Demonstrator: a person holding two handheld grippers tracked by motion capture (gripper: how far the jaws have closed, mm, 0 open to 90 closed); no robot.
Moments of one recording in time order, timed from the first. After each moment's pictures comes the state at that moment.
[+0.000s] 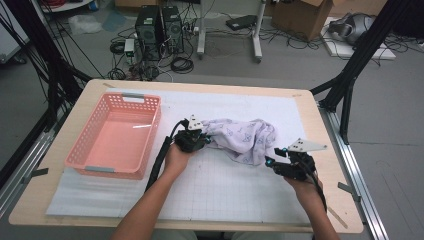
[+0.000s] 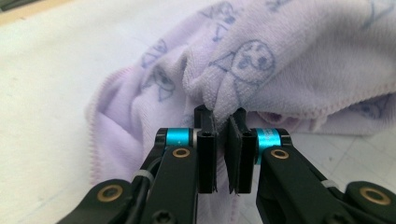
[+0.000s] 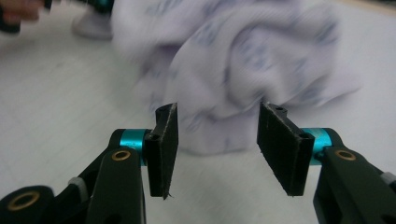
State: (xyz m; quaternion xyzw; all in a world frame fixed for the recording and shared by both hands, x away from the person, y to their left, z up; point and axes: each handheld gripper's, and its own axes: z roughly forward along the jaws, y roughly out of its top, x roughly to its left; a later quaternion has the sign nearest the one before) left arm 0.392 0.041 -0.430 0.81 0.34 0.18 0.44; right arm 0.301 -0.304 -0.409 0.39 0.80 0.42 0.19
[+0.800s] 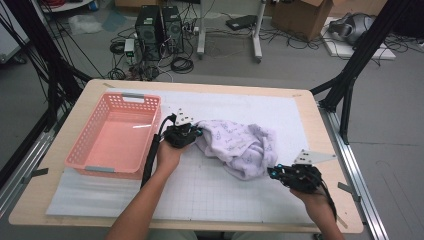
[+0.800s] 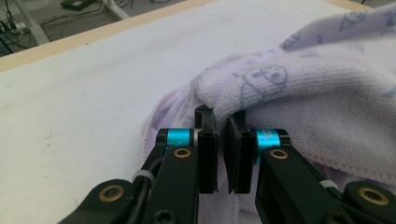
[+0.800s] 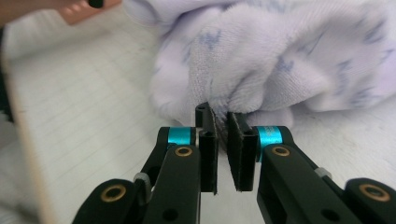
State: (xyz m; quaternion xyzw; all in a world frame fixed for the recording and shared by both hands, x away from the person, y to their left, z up) left arm 0.390 0.066 -0.411 0.78 0.36 0.21 0.47; right arm 0.266 -0.316 -0.399 0.35 0.81 0.46 0.11
